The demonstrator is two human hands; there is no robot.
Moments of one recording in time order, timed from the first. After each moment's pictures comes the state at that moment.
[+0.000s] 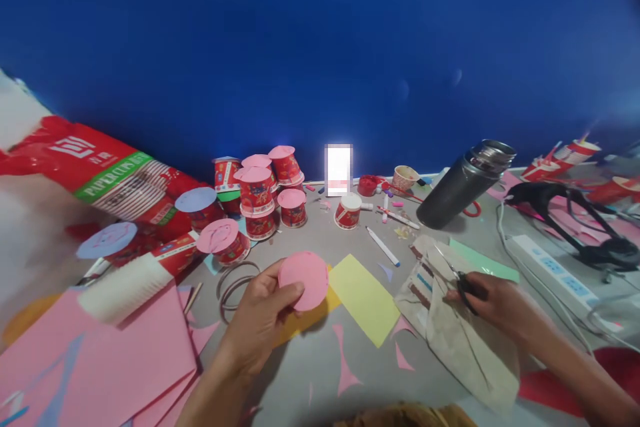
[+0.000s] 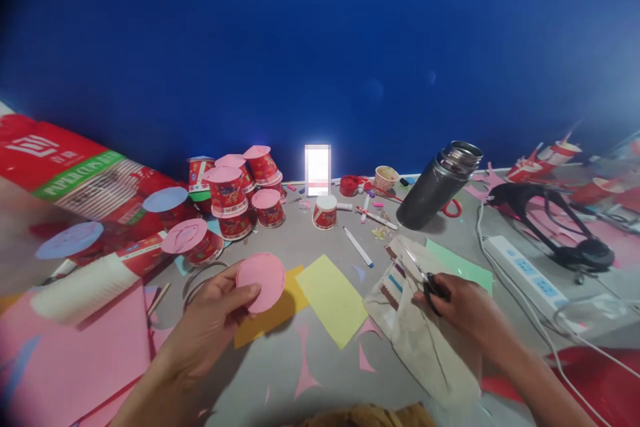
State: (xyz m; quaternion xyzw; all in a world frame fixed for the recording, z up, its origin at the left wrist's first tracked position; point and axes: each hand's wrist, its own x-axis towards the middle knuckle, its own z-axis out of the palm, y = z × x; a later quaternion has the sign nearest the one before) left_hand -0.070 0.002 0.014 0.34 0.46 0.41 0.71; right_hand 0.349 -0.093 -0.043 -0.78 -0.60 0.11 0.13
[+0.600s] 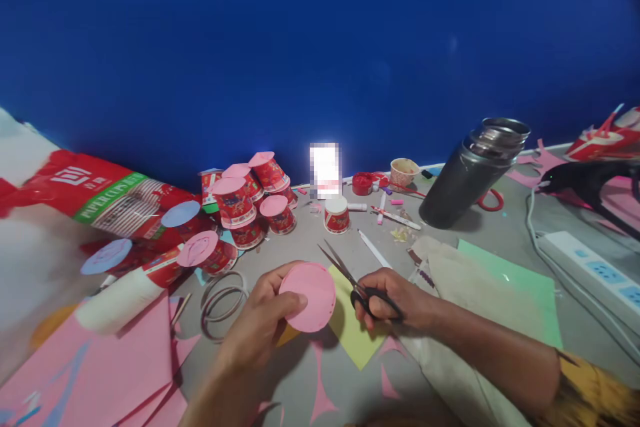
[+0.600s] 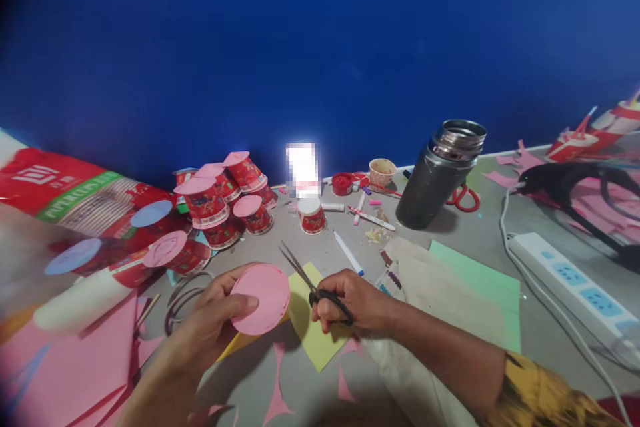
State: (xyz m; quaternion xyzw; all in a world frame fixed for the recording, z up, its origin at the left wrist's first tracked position) left_hand -0.019 0.011 0.019 0.37 0.49 0.34 0.72; right_hand 0.234 -0.003 -0.049 -0.36 -0.51 0.73 0.28
